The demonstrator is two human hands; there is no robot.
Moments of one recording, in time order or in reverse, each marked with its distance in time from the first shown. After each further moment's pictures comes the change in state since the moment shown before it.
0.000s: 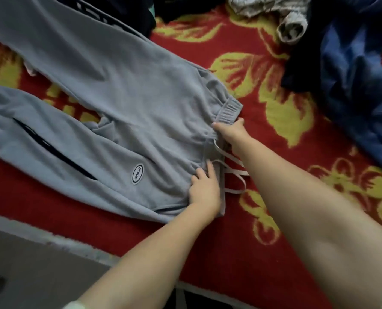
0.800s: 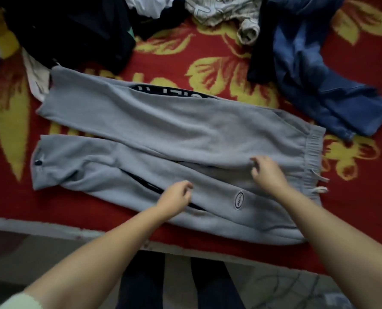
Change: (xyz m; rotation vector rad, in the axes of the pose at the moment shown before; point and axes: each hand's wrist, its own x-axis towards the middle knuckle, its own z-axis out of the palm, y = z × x) left_hand -0.073 -0.077 -0.042 -0.340 -0.195 0.256; right_hand -0.138 0.095 -0.131 -0.798 0.044 -0.158
